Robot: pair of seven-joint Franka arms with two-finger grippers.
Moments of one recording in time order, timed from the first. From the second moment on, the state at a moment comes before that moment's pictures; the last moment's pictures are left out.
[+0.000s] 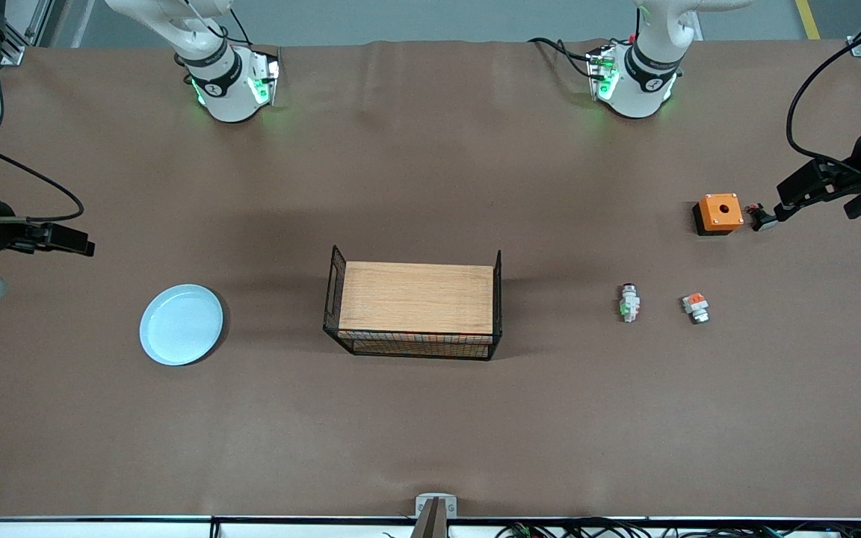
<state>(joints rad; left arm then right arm) -0.03 0.00 -0.03 -1.55 0.00 1.65 -0.08 -0.01 0.23 -0.04 -1.39 0.02 1.46 0.04</state>
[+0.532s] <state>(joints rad) -0.03 0.00 -0.03 -1.55 0.00 1.65 -0.08 0.00 0.24 -0.04 -1.28 -0.01 1.39 0.05</state>
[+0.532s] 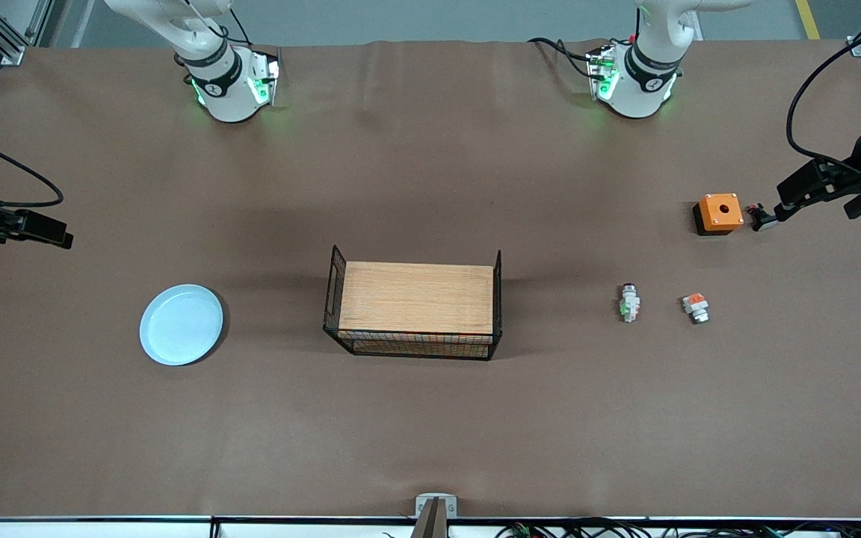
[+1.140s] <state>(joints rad) -0.03 0.00 -0.03 -1.55 0.00 1.65 -0.08 0.04 0.10 -0.04 -1.32 -0.01 1.33 0.09</state>
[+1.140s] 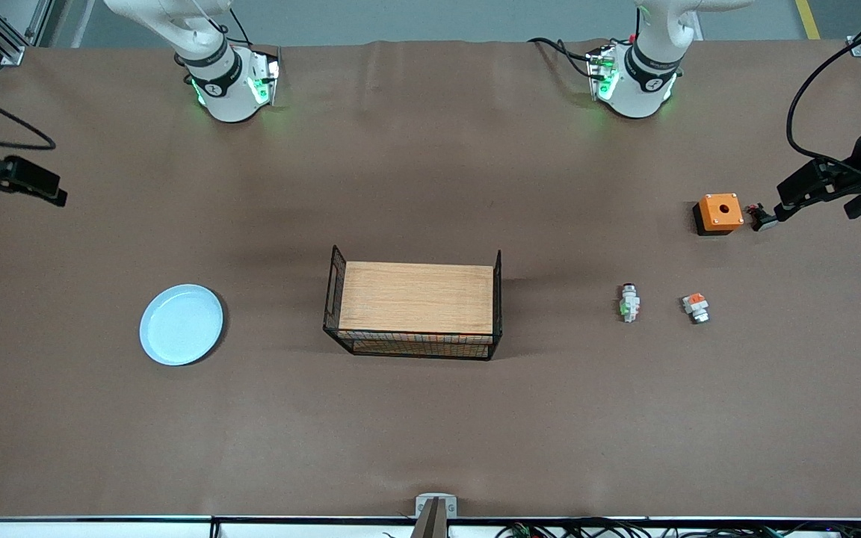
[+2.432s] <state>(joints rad) -0.03 0.00 -0.03 -1.55 0.00 1.65 -0.08 0.00 0.00 -0.05 -1.46 0.03 1.39 0.12</state>
